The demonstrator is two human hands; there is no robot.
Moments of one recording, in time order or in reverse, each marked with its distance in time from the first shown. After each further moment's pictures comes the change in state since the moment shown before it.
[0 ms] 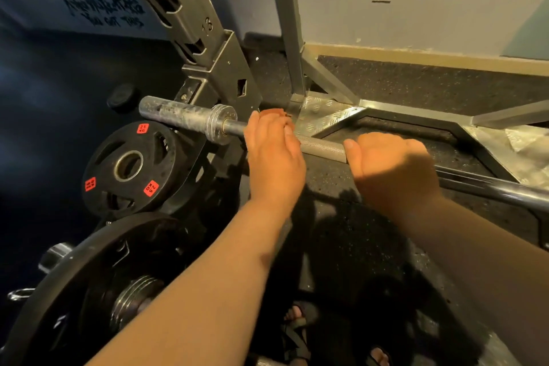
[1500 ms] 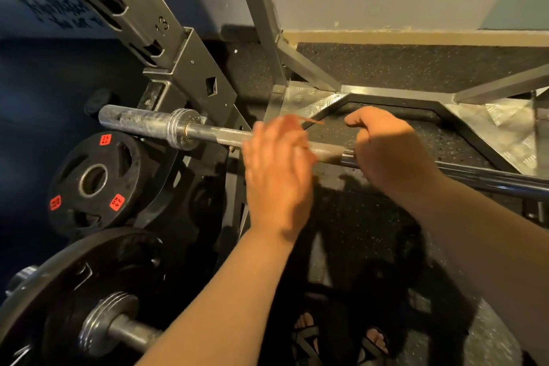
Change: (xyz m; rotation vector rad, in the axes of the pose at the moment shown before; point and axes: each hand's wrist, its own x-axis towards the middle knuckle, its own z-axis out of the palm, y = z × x) left_hand -0.041 0.041 0.027 0.029 -0.121 0.089; right_hand -0.002 0.047 -0.003 0.553 -0.112 0.167
